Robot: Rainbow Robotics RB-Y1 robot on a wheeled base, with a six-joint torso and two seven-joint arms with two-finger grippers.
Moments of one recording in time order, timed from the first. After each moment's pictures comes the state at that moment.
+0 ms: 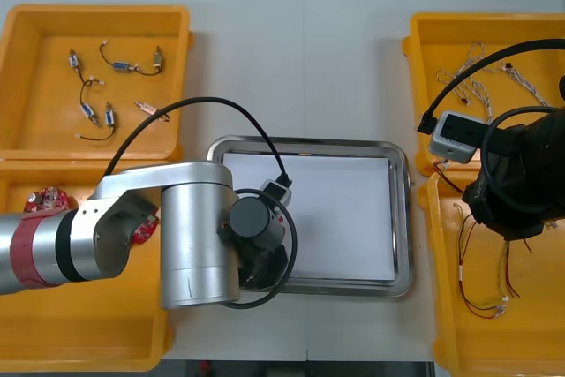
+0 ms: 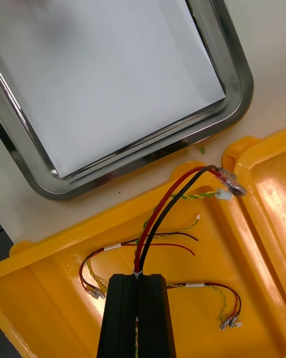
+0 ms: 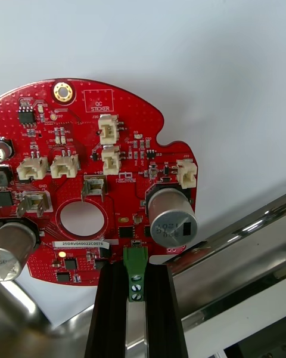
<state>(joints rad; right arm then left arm) -0.45 -0.99 0.14 -2.41 -1.14 1.85 1.67 -0.78 0.67 -1.14 -2.10 0.60 1.49 -0.61</state>
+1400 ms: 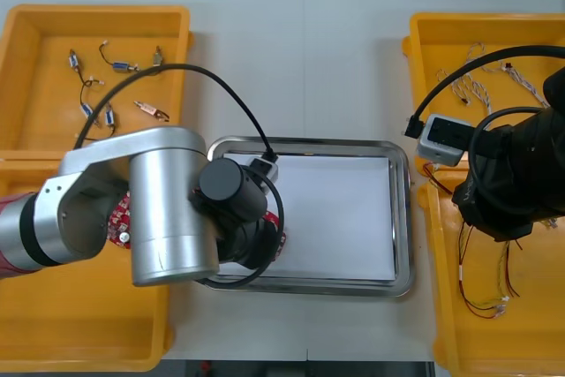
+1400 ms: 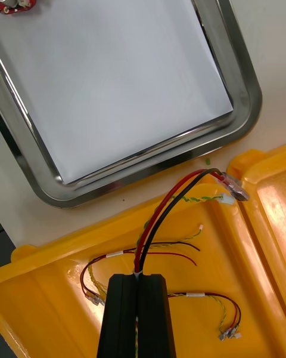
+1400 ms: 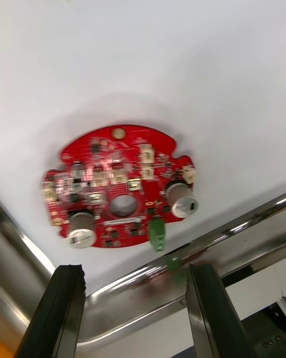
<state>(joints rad) -0.49 -0.99 0.20 -2.41 -1.14 1.83 1.67 -0.77 0.72 -0.98 -2.18 0.68 1.56 -0.61</state>
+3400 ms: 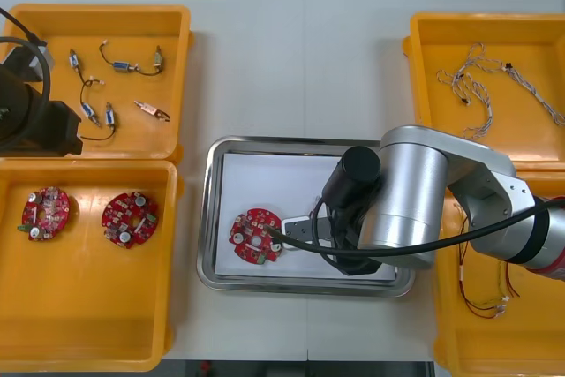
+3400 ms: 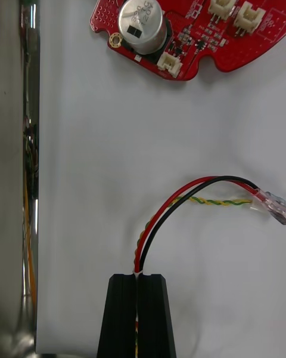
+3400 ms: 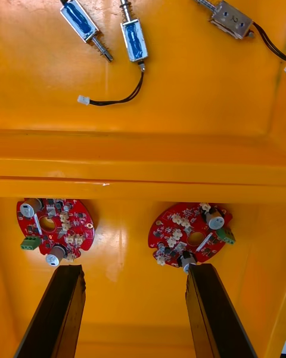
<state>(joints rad) -0.74 -0.68 0.97 -2.03 -0.69 1.55 1.95 -0.47 0.87 0.01 -2.05 0.83 1.91 -1.02</state>
